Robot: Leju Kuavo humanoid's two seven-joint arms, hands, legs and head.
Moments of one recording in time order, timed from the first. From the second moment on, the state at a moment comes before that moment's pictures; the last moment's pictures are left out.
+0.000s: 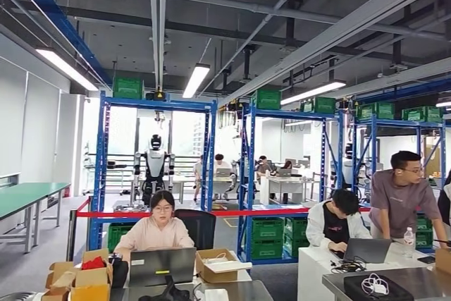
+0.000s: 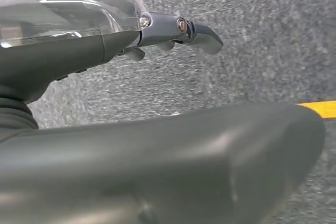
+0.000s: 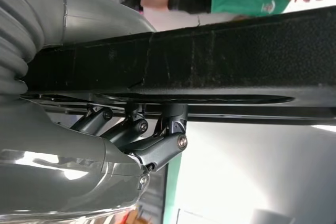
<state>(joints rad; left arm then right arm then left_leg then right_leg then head) -0.05 0.11 1.37 -0.24 -1.19 -0.12 -0.44 -0.46 -0.02 0.68 -1.53 -0.20 0.50 -0.43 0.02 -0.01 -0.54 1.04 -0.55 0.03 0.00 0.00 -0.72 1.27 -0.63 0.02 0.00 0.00</state>
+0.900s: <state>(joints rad) -0.06 0.10 1.37 -0.24 -1.20 -0.11 -0.44 -0.47 -0.03 0.74 -1.54 -0.20 0.51 -0.43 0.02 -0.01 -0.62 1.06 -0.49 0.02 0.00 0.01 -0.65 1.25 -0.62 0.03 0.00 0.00</state>
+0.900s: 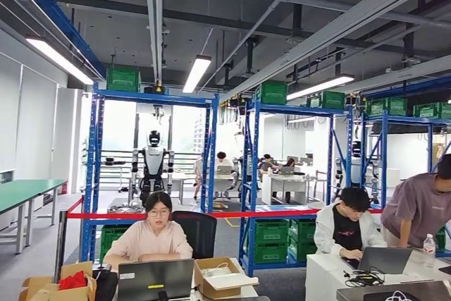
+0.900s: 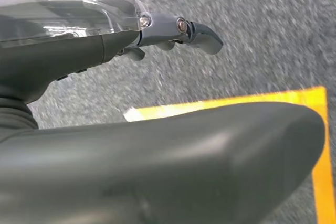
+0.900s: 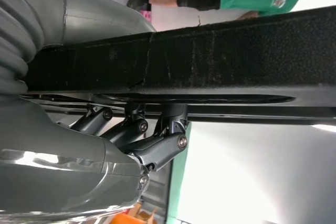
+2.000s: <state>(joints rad) -0.07 0.10 1.37 -0.24 -1.21 -0.10 -0.45 -0.49 -0.04 0.75 -1.52 -0.20 0.49 -0.44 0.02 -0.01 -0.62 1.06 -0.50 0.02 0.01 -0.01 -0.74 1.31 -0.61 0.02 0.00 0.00</state>
